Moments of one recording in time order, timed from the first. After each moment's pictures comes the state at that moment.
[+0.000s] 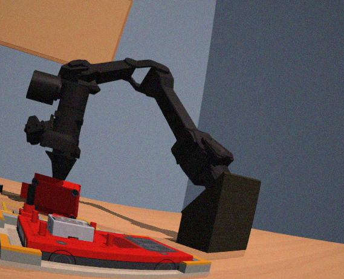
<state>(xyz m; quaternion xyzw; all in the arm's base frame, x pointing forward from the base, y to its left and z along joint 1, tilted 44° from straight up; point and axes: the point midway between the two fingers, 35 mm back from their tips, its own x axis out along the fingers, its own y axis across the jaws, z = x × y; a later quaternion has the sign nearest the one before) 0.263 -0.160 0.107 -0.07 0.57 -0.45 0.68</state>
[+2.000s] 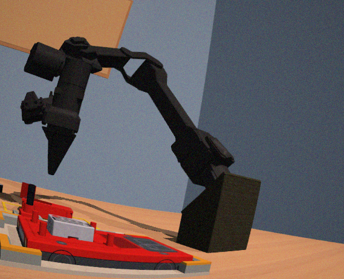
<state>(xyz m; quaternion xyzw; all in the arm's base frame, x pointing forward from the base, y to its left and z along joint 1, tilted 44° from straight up) 0.295 -0.113 0.103 -0.12 0.60 -0.40 0.68</state>
